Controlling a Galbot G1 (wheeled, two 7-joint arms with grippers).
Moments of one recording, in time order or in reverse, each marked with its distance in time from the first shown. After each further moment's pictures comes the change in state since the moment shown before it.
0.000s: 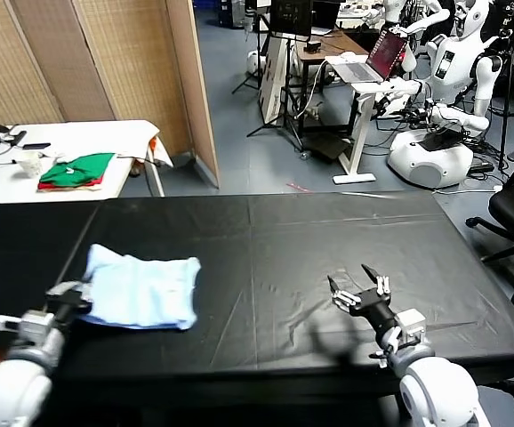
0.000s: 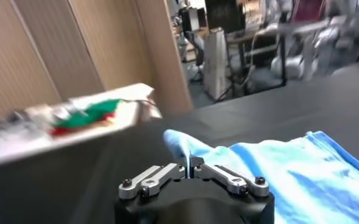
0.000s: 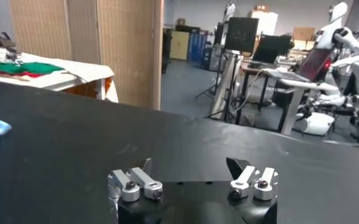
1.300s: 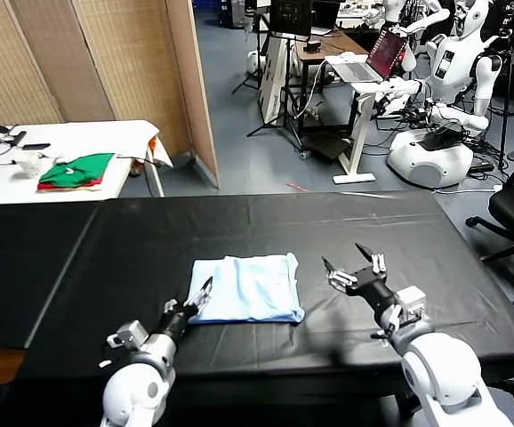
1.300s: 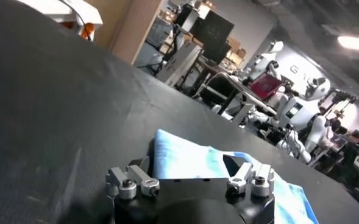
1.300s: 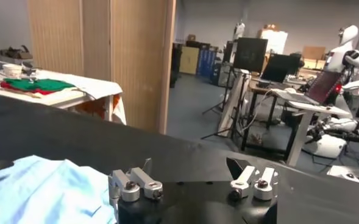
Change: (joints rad) left arm -0.213 -0.583 0.286 0.199 -0.345 -0.030 0.076; right arm 0.095 -0.055 0.003 0.020 0.046 -0.037 -0.032
